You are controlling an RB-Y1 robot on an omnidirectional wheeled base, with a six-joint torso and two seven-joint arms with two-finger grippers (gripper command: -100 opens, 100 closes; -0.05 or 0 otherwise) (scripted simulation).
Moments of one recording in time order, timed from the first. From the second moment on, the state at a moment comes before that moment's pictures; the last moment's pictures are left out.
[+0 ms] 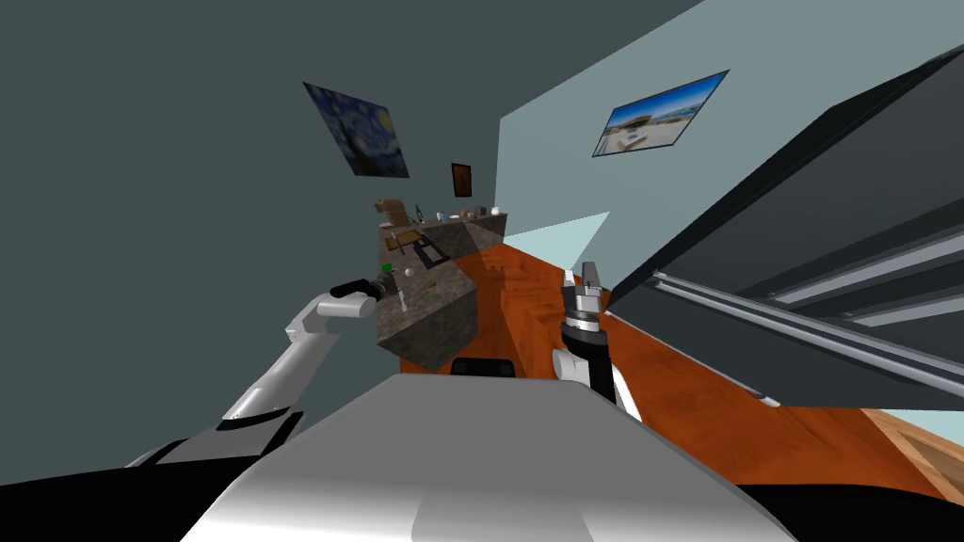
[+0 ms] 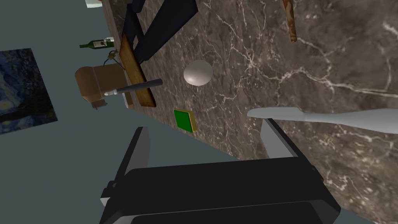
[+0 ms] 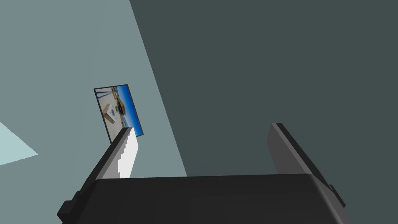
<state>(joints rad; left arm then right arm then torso) 0.06 0.75 0.22 -1.80 0.47 0.75 0.35 0.52 0.00 -0.01 -2.30 0.12 -0.48 0.04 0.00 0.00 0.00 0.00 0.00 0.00</state>
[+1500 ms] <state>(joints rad) 0.02 0.81 0.25 -1.67 0.61 1.14 0.50 0.52 0.00 -0.01 -2.30 0.12 -0.48 0.04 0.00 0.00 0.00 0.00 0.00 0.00</state>
